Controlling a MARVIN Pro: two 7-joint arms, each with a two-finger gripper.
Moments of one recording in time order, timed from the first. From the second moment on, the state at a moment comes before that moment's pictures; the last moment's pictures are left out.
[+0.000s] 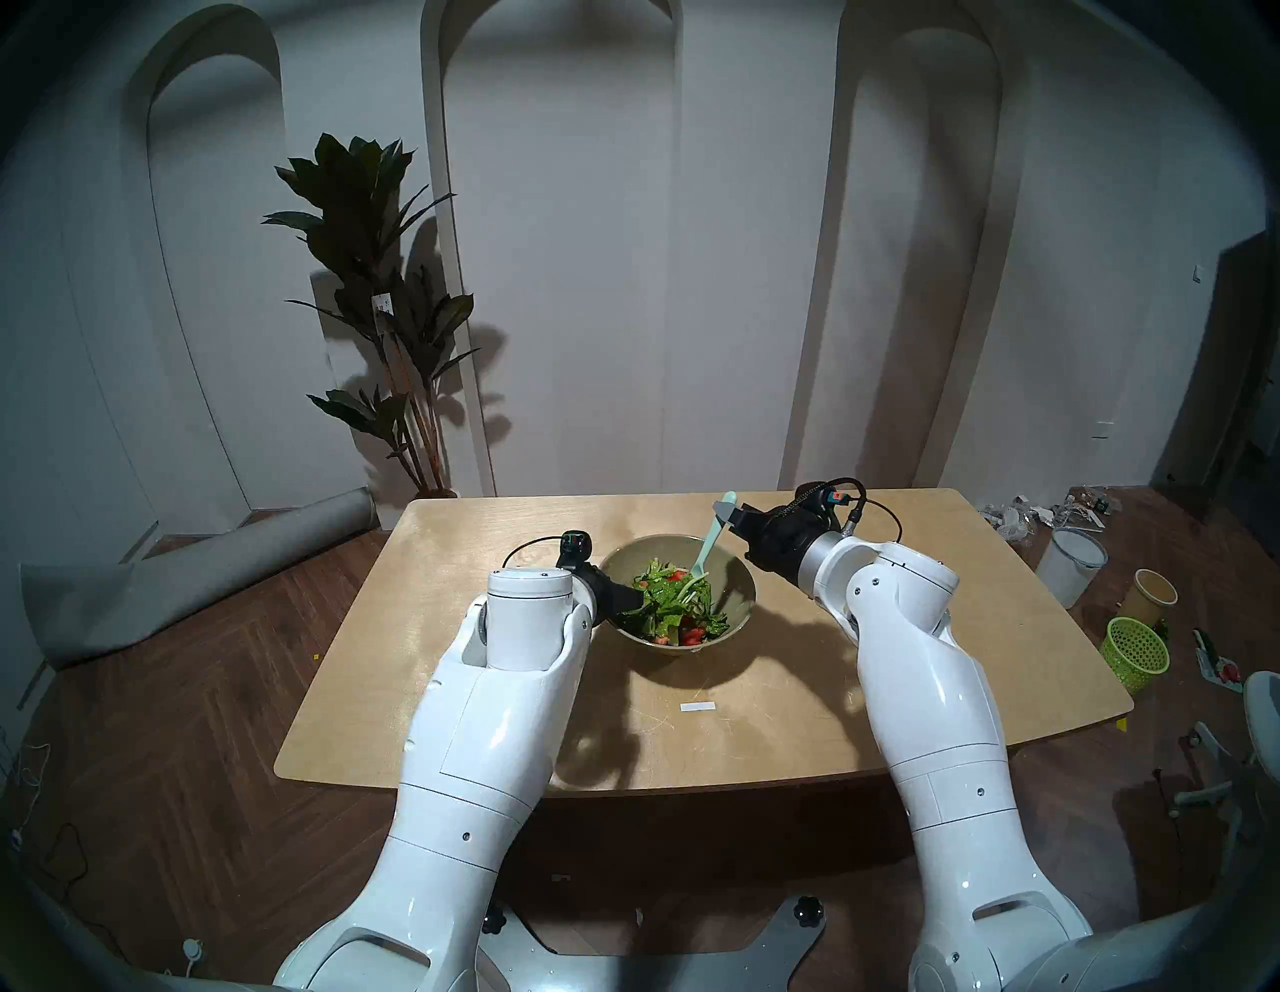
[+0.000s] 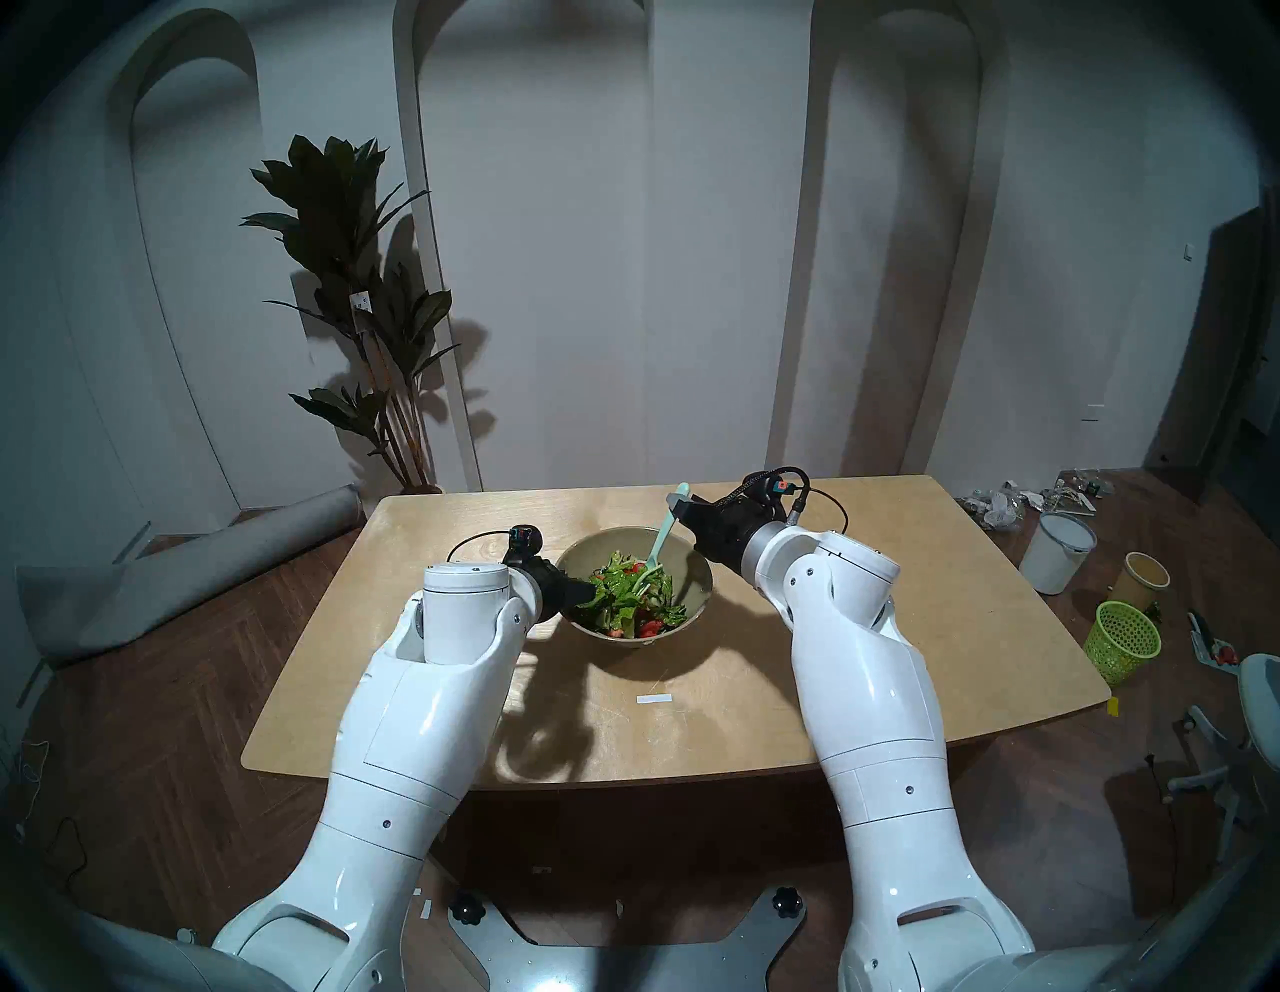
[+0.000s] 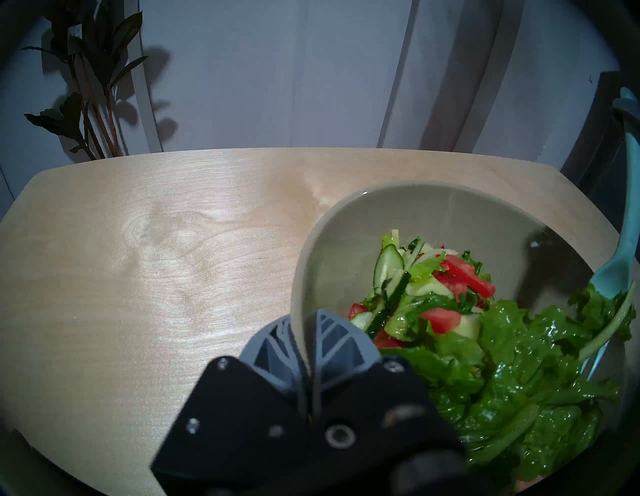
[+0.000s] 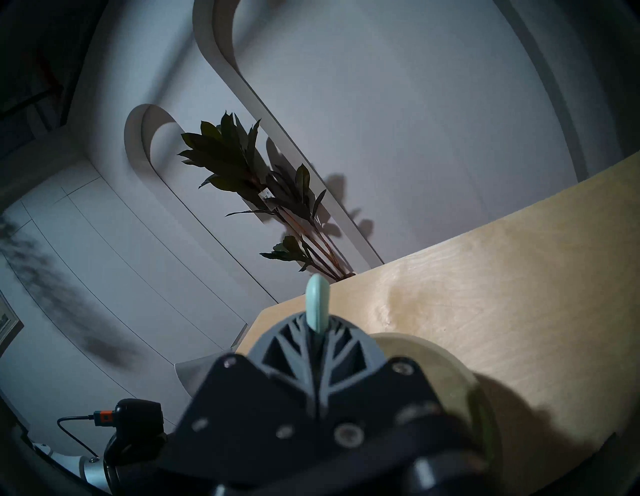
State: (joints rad) left arm 1.34 -1.59 -1.36 -1.55 -0.18 0.82 0.09; right arm -1.31 -1.46 1.58 -1.55 0.67 0.65 0.30
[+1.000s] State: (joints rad) left arm 1.34 -1.59 -1.36 -1.55 -0.18 0.82 0.09; right arm -1.05 -1.31 1.50 -1.06 0.59 0.54 0.65
